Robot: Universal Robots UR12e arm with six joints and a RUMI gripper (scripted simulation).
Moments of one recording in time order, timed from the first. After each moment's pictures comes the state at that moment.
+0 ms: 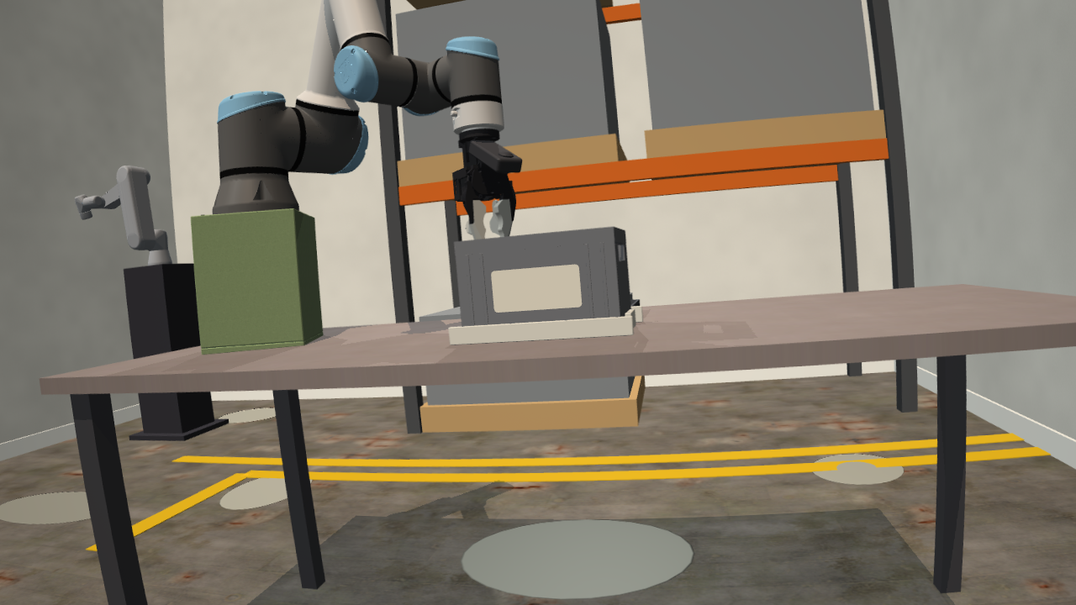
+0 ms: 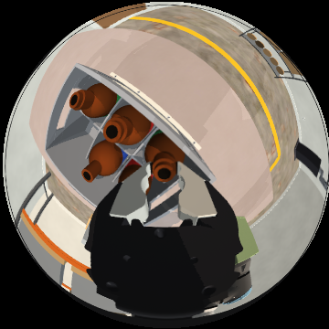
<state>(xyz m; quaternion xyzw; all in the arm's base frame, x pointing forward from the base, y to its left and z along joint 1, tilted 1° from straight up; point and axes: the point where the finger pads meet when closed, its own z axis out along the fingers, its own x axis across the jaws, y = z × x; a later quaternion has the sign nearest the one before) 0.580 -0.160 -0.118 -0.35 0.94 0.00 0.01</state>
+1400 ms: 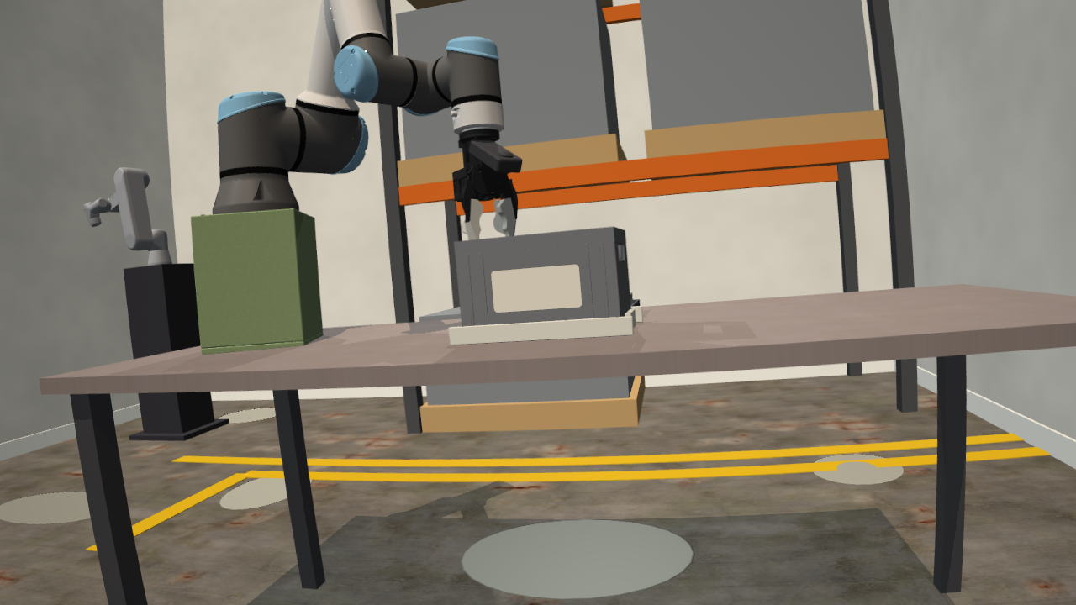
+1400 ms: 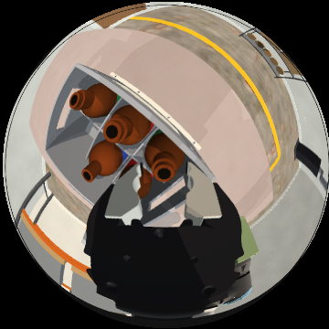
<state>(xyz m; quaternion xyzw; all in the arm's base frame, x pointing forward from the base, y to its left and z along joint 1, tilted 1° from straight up) 0.580 -0.160 -0.118 -0.35 0.94 0.00 0.01</state>
